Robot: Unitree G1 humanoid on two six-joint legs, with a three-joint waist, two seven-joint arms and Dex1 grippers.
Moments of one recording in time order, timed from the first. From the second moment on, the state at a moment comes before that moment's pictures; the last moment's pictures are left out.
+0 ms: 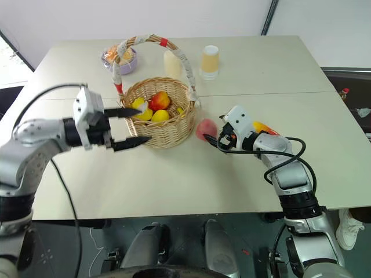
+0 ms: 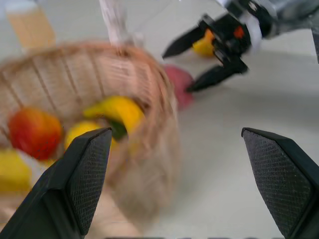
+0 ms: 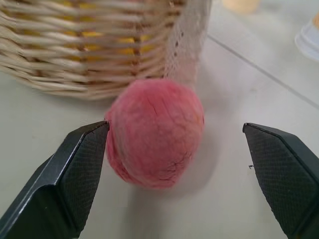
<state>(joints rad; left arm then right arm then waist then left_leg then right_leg) -0.34 0.76 0.09 -0.43 -0.56 0.70 -0.95 -0.45 -0.50 0.08 -0.01 0.20 0.43 0.70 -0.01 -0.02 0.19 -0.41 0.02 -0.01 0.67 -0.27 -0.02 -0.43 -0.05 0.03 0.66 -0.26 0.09</state>
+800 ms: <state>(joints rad) -0.12 0.66 0.26 -0.47 -0.67 0.64 -0.83 -0.43 -0.60 0.08 -0.32 0.30 0.48 0.84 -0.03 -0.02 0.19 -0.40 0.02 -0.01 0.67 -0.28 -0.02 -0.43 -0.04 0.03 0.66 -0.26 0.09</state>
